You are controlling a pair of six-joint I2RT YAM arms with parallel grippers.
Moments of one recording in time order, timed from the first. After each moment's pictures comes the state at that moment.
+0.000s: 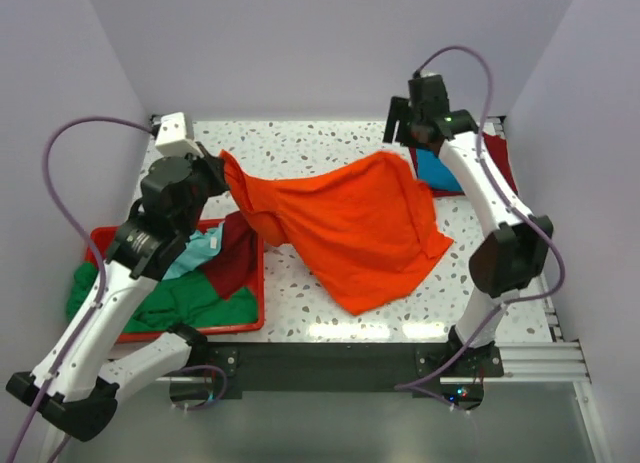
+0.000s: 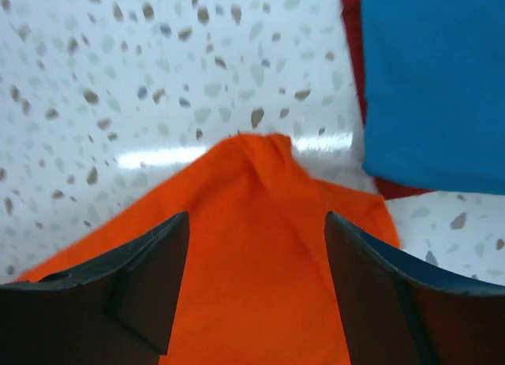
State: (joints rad) left arm -0.48 0.91 1.21 -0.45 -0.46 -0.39; right arm 0.29 1.73 1.88 -0.77 0.24 0.36
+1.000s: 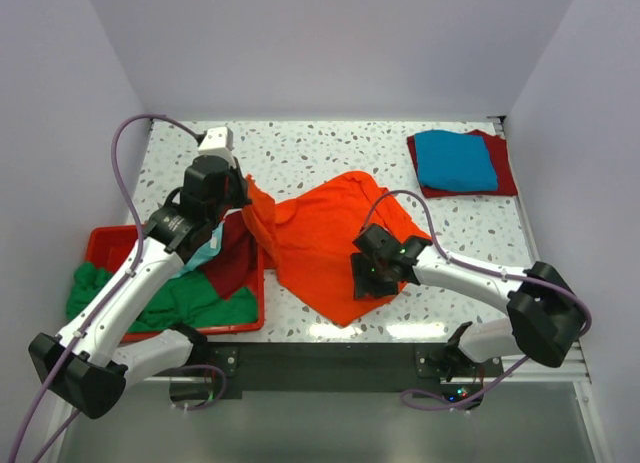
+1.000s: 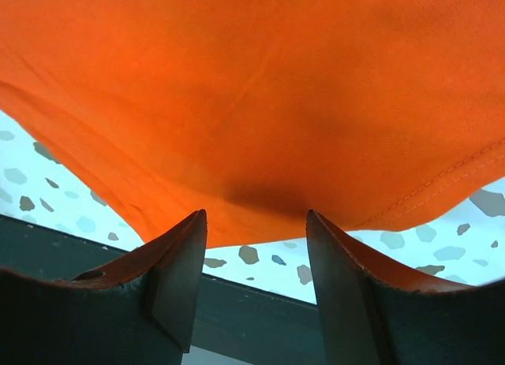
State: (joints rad) left arm -0.48 1.08 1.09 -0.47 -0.30 -0.41; right arm 0.84 1.37 0.78 -0.63 0.01 0.73
